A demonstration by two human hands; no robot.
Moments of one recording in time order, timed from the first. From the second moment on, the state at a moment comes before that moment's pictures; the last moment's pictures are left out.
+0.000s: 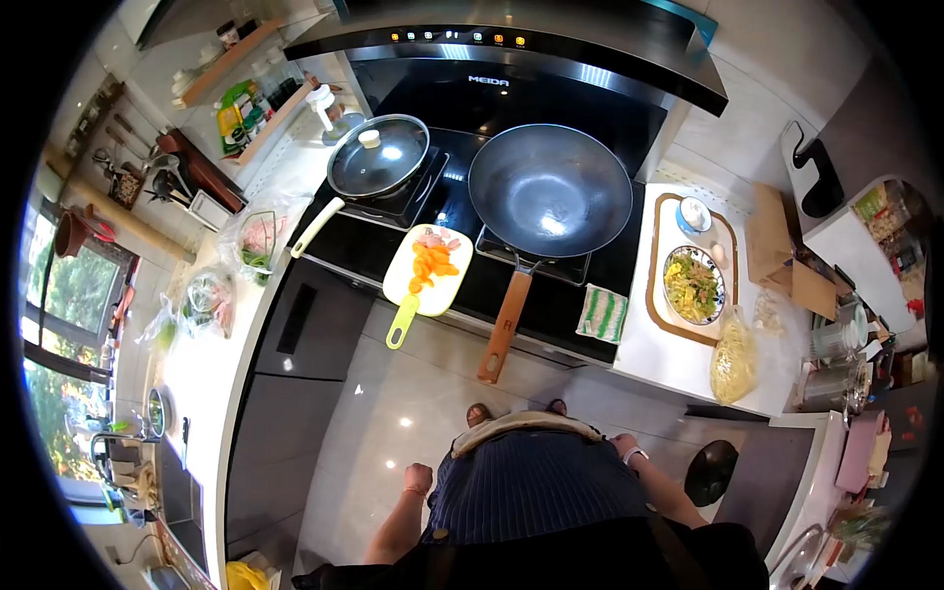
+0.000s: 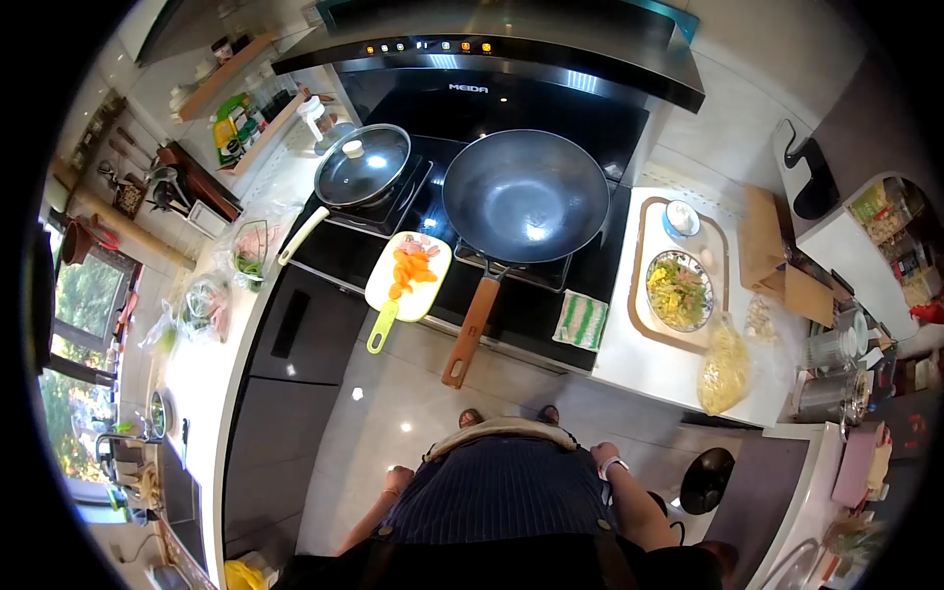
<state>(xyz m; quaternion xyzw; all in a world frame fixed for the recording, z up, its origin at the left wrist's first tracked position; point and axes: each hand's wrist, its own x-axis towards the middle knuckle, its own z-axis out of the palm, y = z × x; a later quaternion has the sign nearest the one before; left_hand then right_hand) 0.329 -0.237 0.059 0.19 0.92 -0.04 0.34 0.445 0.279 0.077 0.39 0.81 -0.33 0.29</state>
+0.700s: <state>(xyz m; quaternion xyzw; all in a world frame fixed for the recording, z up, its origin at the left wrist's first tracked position) 0.309 -0.239 0.040 -0.18 0.89 0.24 0.34 0.449 0.272 0.066 0.37 0.82 -0.34 0.29</state>
